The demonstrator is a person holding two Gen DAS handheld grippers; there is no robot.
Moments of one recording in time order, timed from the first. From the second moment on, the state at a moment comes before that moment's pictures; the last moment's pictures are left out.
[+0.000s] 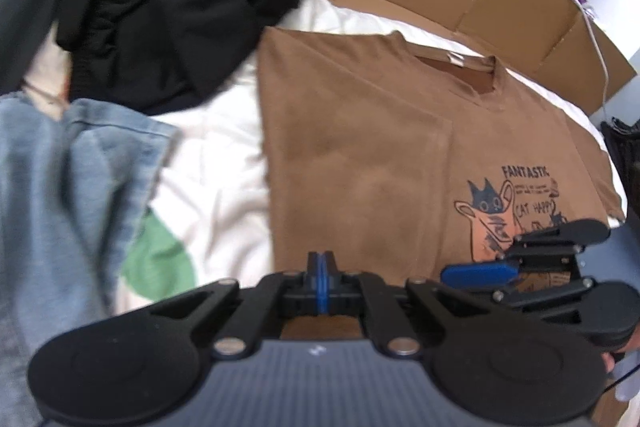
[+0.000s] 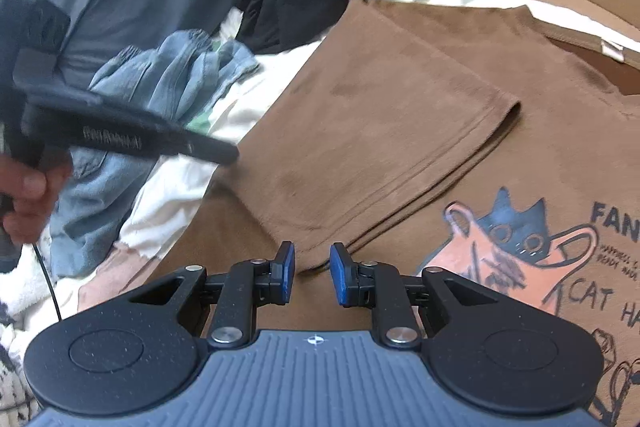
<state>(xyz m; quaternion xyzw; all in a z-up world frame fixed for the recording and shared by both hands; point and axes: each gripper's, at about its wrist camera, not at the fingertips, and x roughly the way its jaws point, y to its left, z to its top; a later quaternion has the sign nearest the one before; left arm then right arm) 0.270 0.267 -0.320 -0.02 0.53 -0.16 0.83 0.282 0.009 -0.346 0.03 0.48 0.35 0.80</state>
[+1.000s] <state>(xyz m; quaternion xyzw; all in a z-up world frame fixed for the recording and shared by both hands) 0.243 0.238 -0.347 -0.05 0.52 -0.14 0.84 0.317 -0.028 -0.336 0.04 0.46 0.27 0.84</state>
